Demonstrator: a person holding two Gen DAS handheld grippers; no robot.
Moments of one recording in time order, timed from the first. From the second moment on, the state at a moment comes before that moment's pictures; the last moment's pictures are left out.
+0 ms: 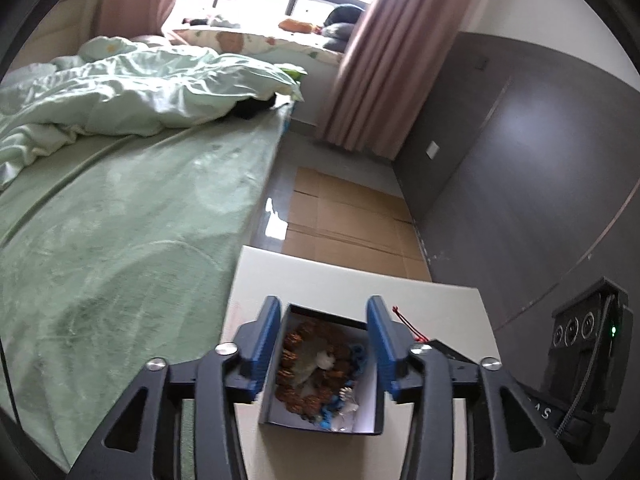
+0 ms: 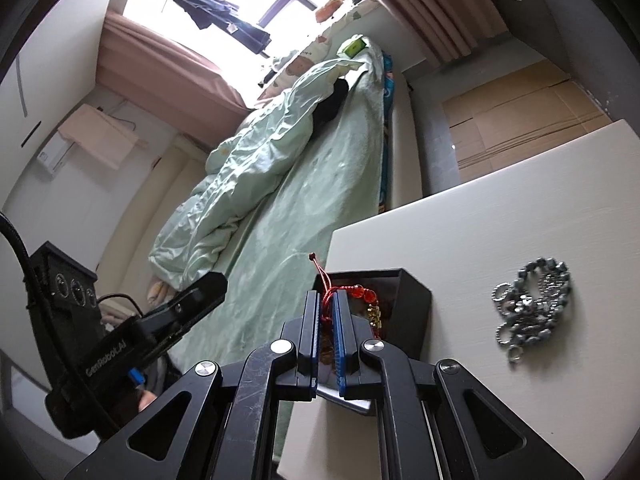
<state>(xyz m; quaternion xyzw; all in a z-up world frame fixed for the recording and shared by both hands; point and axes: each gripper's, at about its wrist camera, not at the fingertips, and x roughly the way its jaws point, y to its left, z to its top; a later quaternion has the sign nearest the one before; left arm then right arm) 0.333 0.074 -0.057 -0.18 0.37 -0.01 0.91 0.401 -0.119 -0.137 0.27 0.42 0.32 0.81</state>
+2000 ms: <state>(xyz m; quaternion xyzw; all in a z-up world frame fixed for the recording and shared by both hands) 0.388 -0.113 -0.129 -0.02 0.47 -0.16 0.87 0.382 -0.292 -0.159 0.34 0.43 0.16 0.82</state>
